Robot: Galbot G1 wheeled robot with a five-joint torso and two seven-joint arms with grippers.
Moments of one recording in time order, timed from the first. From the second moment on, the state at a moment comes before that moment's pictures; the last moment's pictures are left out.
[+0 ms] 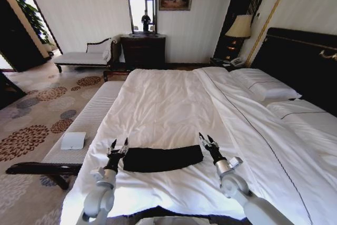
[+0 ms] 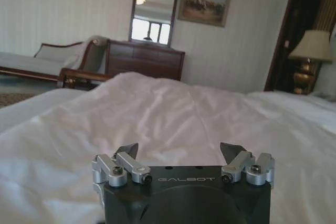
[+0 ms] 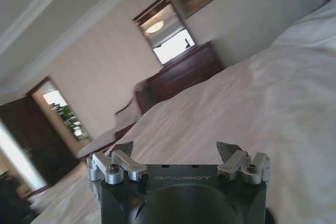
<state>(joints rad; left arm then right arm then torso) 1.53 -1.38 -0.44 -1.93 -0.30 -0.01 -0.06 -1.32 0.88 0.16 1.79 1.10 0.28 -0.06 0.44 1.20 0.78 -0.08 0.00</state>
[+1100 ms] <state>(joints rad) 1.58 -1.36 -0.64 -2.02 -0.49 0.03 -0.12 -1.48 0.84 0.22 1.90 1.29 0.11 0.31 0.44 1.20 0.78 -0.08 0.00</state>
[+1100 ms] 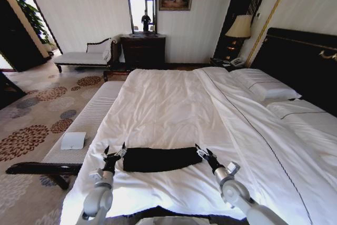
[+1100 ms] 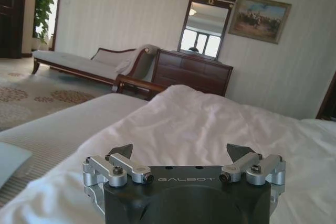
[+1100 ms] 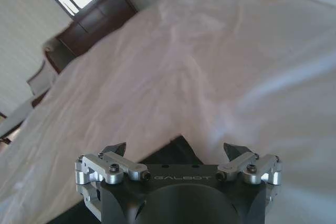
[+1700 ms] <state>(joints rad) 1.64 -1.38 -0.69 -2.11 -0.51 0.05 -0.13 -1.43 0.95 0.19 1.83 1.38 0.06 0.30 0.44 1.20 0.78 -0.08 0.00</state>
